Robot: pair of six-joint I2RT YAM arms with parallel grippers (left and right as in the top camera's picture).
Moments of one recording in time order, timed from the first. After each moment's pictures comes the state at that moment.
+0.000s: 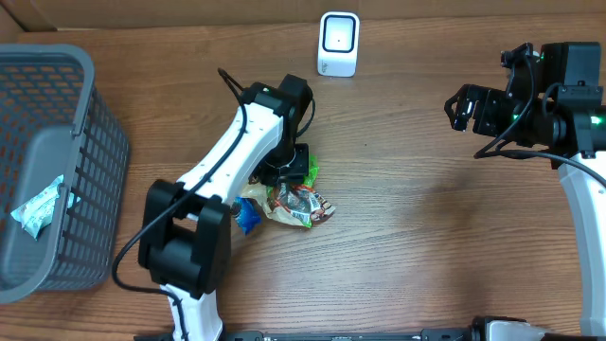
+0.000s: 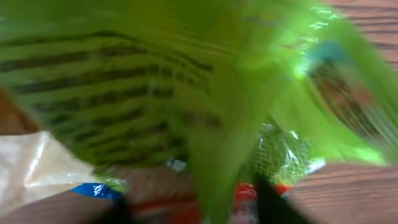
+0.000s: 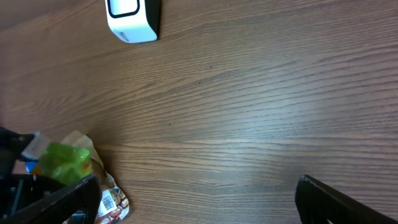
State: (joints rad) left arm -0.41 1.99 1.58 -1.27 0.07 -0.44; right arm -0.05 1.45 1.48 -1.01 -0.30 0.17
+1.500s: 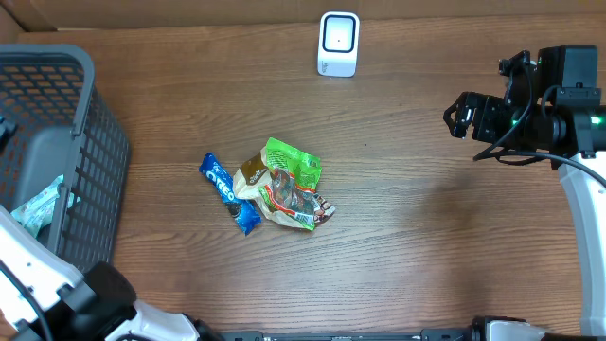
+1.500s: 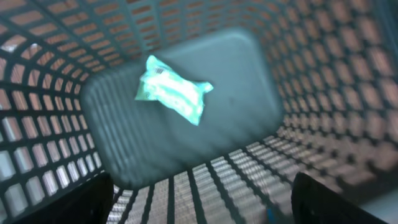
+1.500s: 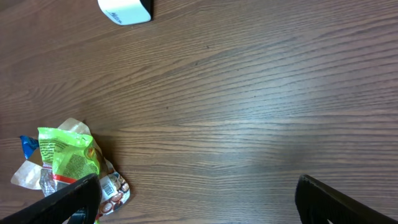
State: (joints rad) left arm 0.74 1.80 2.25 -1.54 -0.11 -0.49; right arm -0.05 1.45 1.48 -1.08 -0.30 0.17
